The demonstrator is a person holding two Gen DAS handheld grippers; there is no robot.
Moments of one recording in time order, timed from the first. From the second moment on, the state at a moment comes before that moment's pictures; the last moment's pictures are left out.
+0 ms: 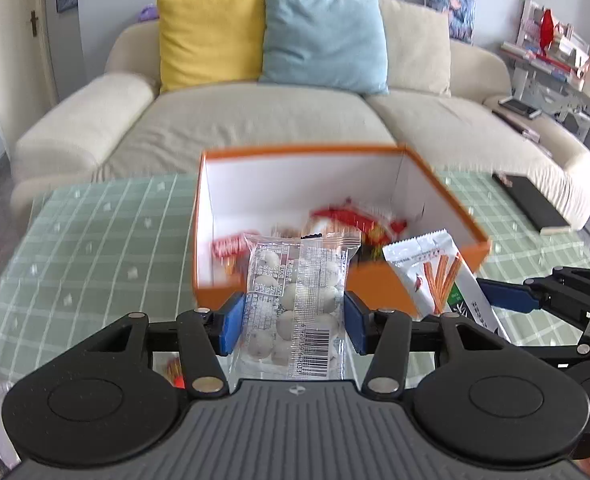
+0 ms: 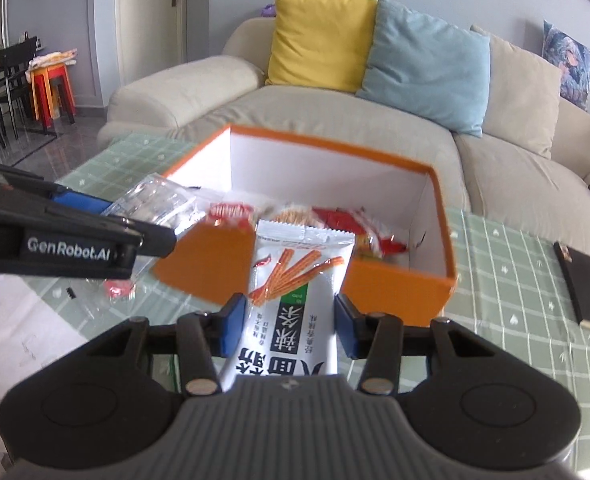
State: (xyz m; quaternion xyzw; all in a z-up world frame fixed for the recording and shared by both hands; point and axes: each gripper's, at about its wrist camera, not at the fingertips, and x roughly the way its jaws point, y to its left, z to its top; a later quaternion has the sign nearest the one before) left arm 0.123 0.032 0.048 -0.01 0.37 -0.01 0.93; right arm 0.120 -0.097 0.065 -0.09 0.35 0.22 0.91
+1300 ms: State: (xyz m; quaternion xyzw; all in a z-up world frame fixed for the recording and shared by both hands) left arm 0.277 0.023 -0.002 0.03 0.45 -0.02 0.89; right arm 0.308 -0.070 0.030 -0.25 0.40 0.20 0.86
